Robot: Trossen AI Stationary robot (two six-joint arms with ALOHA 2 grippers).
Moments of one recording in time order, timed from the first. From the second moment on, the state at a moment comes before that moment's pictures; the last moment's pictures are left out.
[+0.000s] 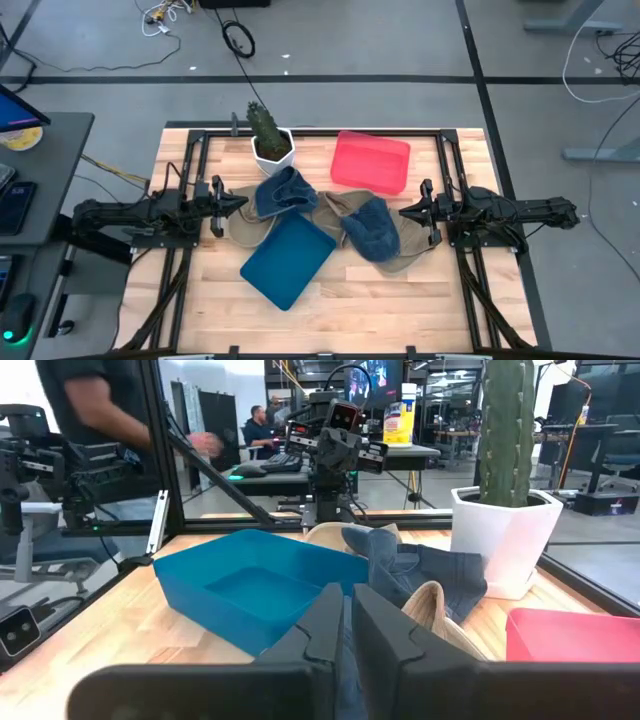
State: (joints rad) left arm -0.02 0.01 0.01 0.09 -0.24 -0.25; right arm 0.04 0.02 0.02 0.01 0.00 0.02
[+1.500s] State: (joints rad) left arm -0.02 0.01 0.01 0.09 -0.26 -0.25; right arm 0.04 0.02 0.02 0.01 0.00 0.02
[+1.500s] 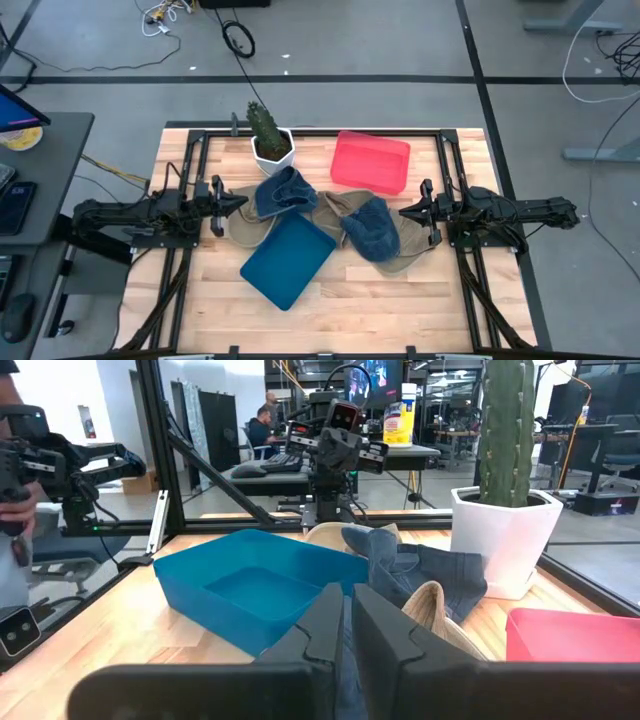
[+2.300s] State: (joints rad) left arm -0.02 0.01 0.01 0.28 -0.29 -0.38; right arm 0.04 0.02 0.02 0.01 0.00 0.02
